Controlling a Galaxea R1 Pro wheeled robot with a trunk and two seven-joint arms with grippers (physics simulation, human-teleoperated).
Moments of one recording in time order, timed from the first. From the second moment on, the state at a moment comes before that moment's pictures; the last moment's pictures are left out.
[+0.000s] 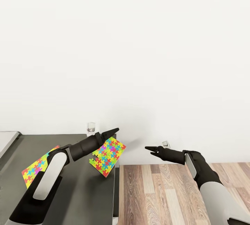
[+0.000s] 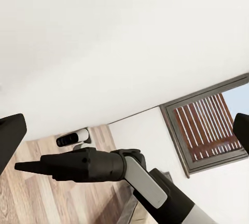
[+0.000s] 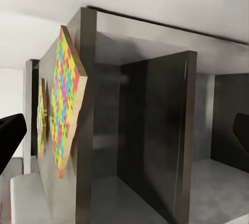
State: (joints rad) left arm -0.44 0.10 -0.16 -1.60 1.10 0.80 -0.33; right arm -0.71 -0.09 -0.24 -0.71 -0.10 0.82 1.06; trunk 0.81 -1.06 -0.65
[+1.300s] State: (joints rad) left arm -0.44 0.09 -0.17 -1.60 1.10 0.80 -0.33; right arm -0.71 -0.11 -0.28 -0.71 -0.11 0.83 1.06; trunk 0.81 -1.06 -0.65
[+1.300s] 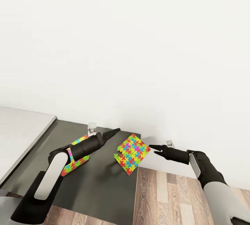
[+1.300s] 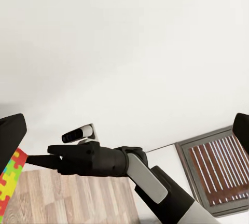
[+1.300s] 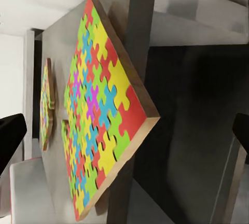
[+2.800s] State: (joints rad) left arm -0.46 0.07 -0.21 -1.60 1.10 0.80 -0.28; right arm -0.77 -0.19 -0.41 -0.56 -0.11 0.85 1.02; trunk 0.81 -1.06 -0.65
